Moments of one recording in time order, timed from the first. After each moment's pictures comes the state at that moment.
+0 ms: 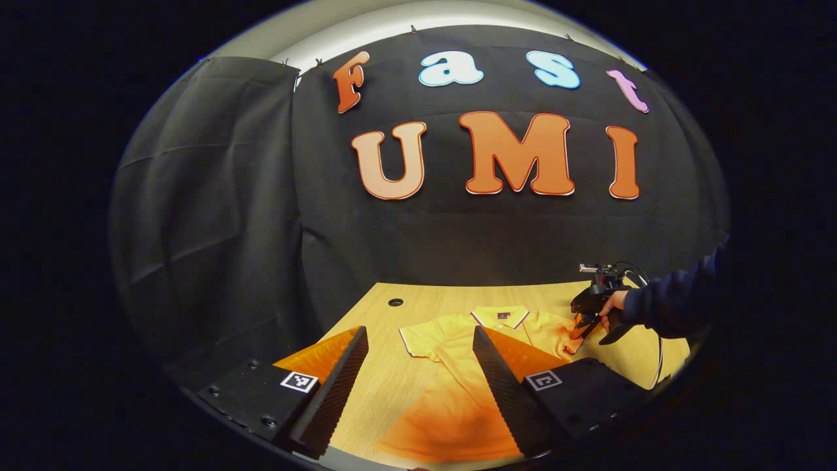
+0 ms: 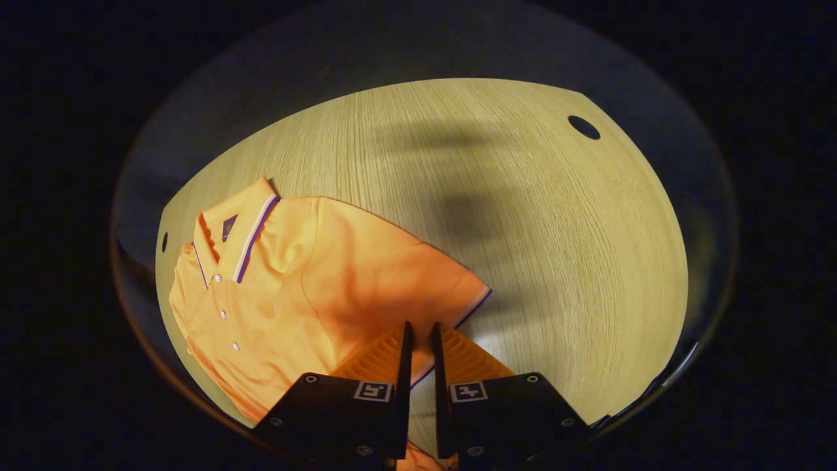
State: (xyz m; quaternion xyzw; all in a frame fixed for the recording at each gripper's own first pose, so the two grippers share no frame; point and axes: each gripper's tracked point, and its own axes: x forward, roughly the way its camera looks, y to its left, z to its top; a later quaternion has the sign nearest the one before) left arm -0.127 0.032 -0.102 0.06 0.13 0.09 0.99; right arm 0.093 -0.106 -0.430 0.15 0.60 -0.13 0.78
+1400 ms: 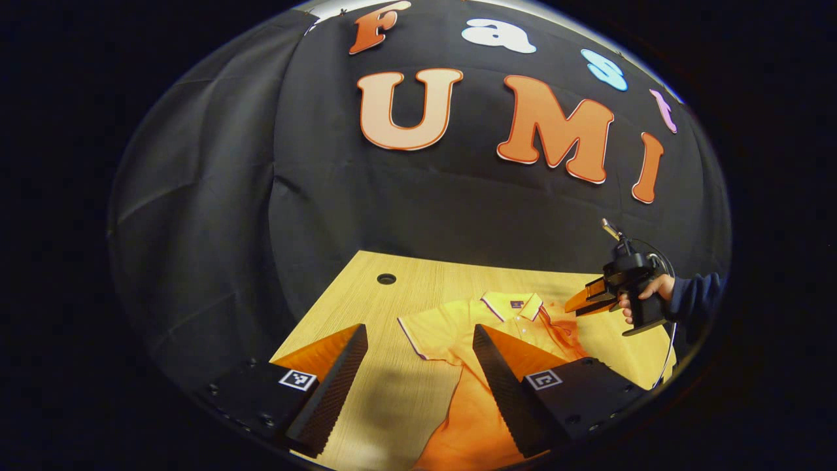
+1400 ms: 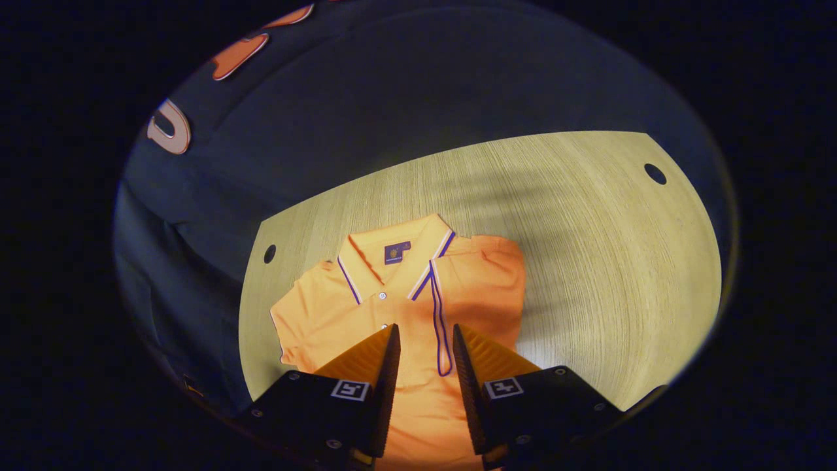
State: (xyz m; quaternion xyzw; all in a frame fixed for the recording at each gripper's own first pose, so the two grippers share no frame) left arm -0.017 0.160 -0.186 -0.02 0.23 0.04 0.97; right arm 0.138 0.030 -0.331 0.19 0.50 0.00 0.85
